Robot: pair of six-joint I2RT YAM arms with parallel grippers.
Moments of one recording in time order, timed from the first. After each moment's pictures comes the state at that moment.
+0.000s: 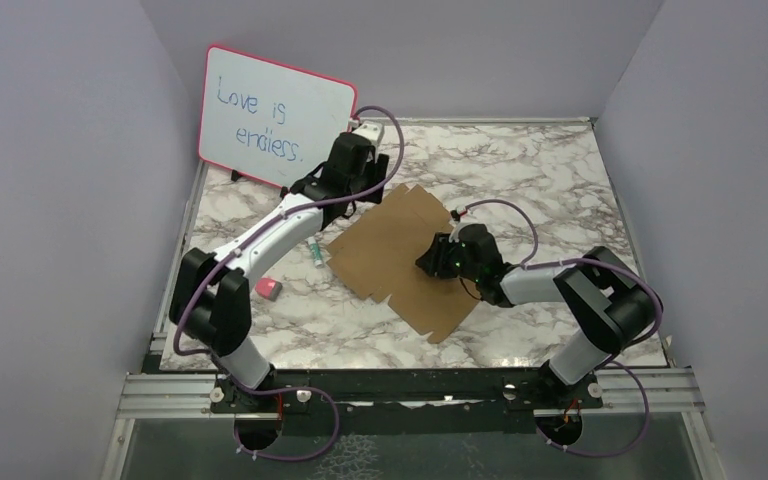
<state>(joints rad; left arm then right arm) -0.56 1.67 1.38 -0.29 -0.17 -0.13 0.60 1.63 0.53 0.57 -0.08 0.55</state>
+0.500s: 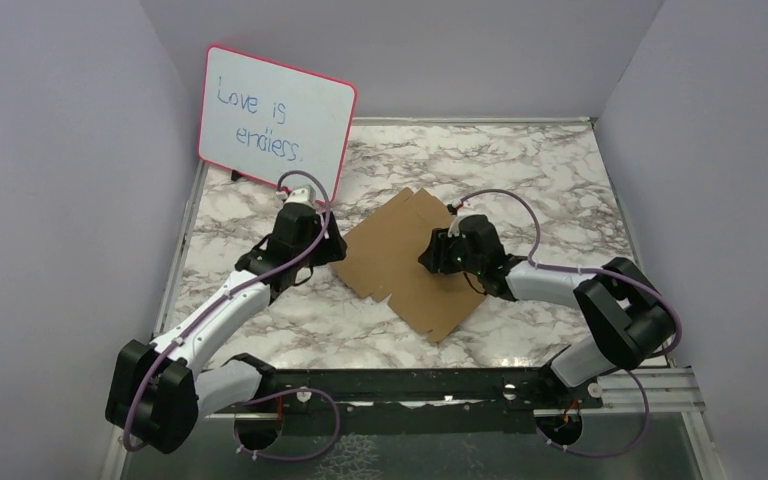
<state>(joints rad) -0.45 1.12 0.74 -0.27 -0.11 -0.53 0.60 1.53 0.59 0.36 -0.07 0.44</state>
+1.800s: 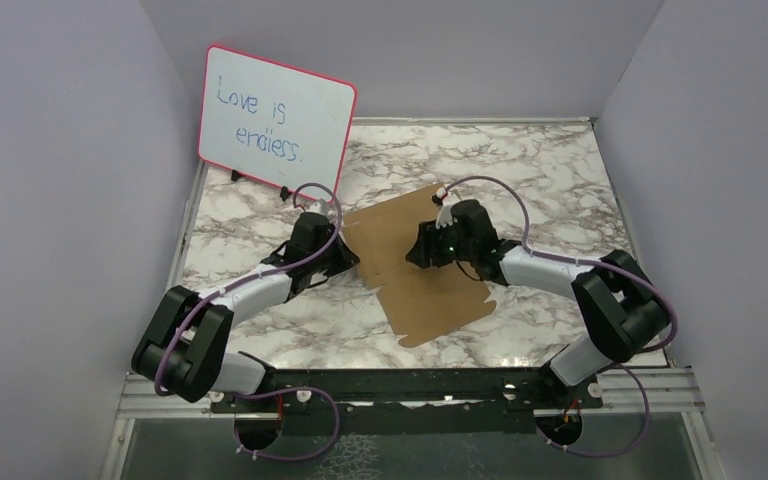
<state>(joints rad) -0.46 1.36 0.55 0.12 0.13 -0.80 0.60 1.56 0.72 0.21 -0.24 0.36</state>
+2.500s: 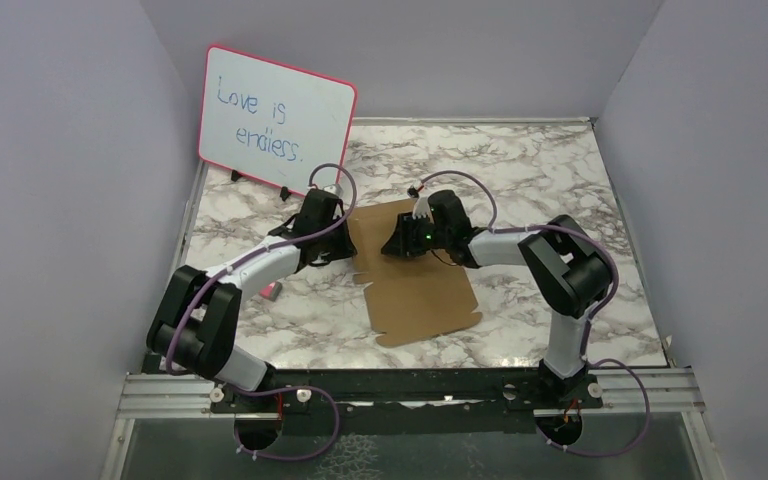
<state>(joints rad) -0.45 1.47 0.81 -0.16 0.13 -0.57 0.61 1.91 0.95 0.39 -0.44 0.46</state>
